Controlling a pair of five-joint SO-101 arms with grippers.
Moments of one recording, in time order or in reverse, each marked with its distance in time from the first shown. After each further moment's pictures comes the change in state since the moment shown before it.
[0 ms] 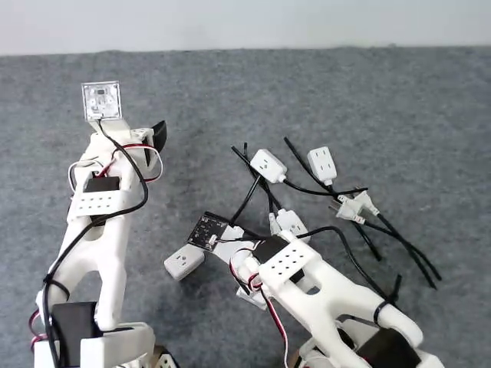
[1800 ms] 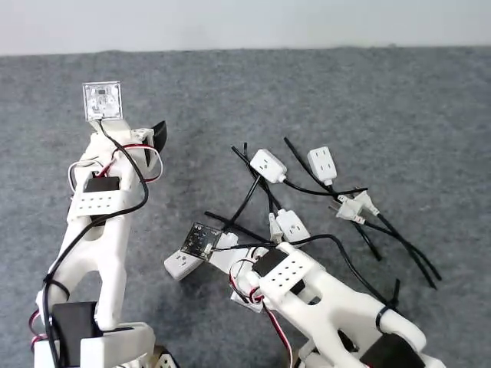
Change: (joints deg) left arm 0.1 0.0 0.0 0.0 -0.7; right arm -2.5 -1.8 5.5 -10.1 0.0
